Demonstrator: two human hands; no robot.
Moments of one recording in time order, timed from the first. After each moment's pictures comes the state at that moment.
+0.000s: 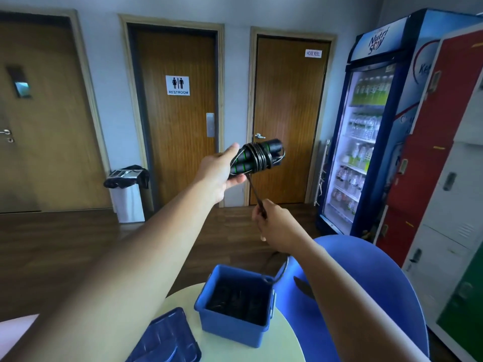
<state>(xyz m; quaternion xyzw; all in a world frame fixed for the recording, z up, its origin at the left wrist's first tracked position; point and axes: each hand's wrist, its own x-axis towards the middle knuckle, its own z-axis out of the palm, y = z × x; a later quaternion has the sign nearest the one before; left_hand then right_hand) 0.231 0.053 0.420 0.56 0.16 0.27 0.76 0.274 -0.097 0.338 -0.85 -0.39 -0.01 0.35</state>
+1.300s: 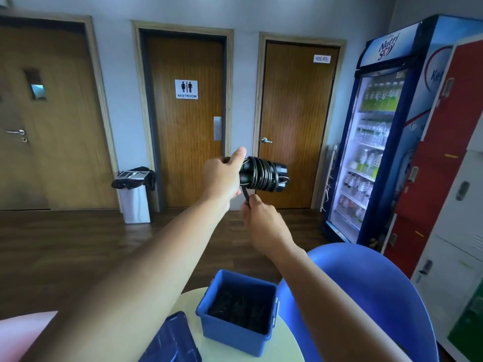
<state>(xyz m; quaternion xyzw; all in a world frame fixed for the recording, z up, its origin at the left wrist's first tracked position) 0.222 0.039 0.416 0.67 0.21 0.39 0.59 0.253 -0.063 0.350 -0.87 -0.37 -0.10 0.32</state>
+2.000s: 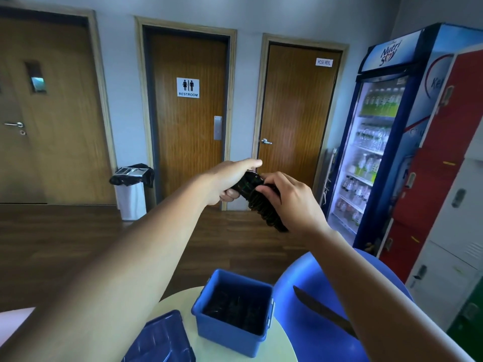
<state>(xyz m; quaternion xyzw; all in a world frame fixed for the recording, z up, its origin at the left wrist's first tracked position) 0.225 0.066 0.430 0.80 0.14 0.08 0.58 0.293 -0.101 0.381 -0.74 -0.50 -0.30 0.34</state>
